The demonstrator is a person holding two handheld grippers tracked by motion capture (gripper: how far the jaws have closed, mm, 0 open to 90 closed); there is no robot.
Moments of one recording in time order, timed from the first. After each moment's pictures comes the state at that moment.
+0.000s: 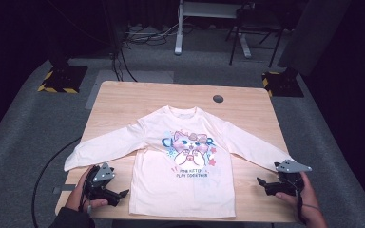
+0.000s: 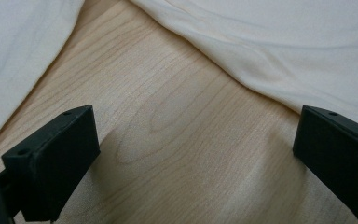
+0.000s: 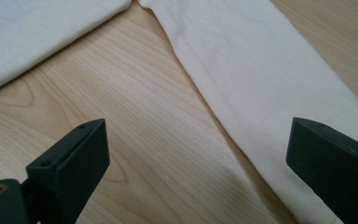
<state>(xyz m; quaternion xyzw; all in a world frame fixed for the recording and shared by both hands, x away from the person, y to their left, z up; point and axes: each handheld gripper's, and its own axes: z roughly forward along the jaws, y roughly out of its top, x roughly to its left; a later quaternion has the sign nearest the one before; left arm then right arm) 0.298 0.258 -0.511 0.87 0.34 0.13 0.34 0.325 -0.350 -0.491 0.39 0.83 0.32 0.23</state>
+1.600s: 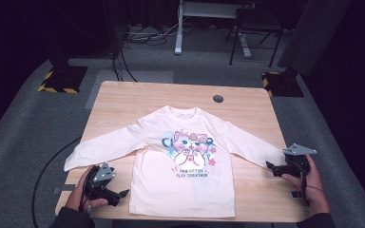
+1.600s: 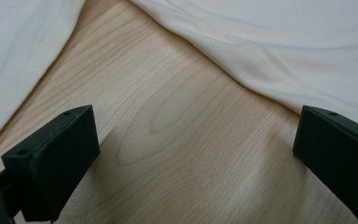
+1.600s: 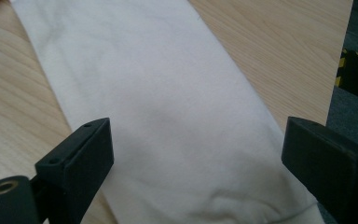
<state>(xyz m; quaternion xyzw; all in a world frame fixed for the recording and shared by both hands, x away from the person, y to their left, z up) 0.299 0.258 -0.511 0.87 0.34 0.13 0.34 0.382 -0.390 -0.495 0.43 0.82 0.30 0.25</state>
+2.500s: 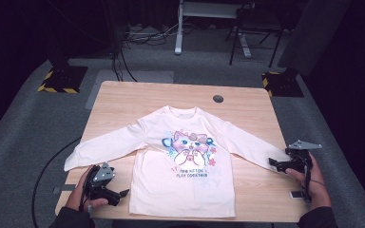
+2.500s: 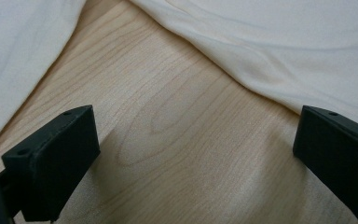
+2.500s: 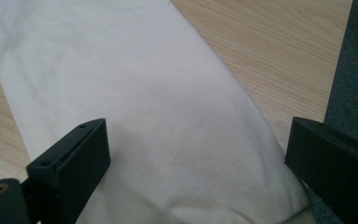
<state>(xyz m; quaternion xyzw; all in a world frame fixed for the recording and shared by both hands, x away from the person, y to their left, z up) 0.299 0.258 -0.511 0.87 0.34 0.13 0.34 0.403 -0.415 -0.508 0.47 0.80 0.33 0.19</state>
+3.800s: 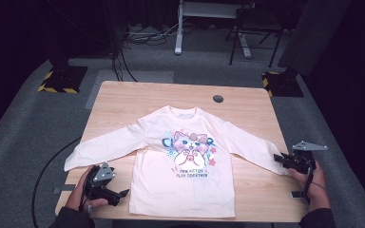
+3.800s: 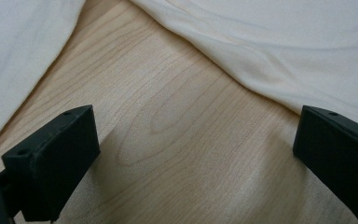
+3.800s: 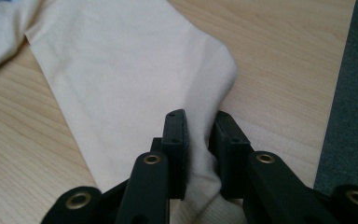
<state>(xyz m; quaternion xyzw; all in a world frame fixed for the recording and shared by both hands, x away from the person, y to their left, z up) 0.299 0.258 -0.511 0.87 0.34 0.13 0.34 0.389 -0.413 -0.492 0.47 0.79 0.36 0.18</state>
